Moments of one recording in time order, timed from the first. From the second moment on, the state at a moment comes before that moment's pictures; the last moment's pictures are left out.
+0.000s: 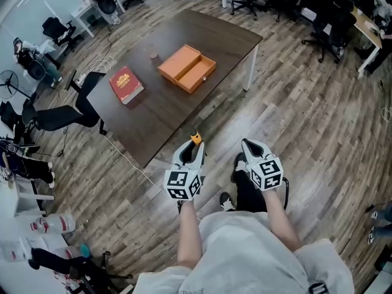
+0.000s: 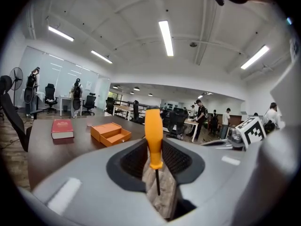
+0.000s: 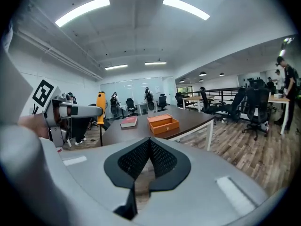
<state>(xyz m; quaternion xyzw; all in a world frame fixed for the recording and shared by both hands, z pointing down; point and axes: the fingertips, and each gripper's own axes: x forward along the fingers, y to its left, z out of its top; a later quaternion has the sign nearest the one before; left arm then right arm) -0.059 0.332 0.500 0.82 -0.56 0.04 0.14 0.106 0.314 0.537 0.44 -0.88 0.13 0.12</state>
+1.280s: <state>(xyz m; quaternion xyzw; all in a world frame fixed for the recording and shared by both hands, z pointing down) -0.092 0.035 0.495 0.81 -0.56 0.05 0.16 0.056 0.019 0.543 0.36 -0.92 0.16 0.08</state>
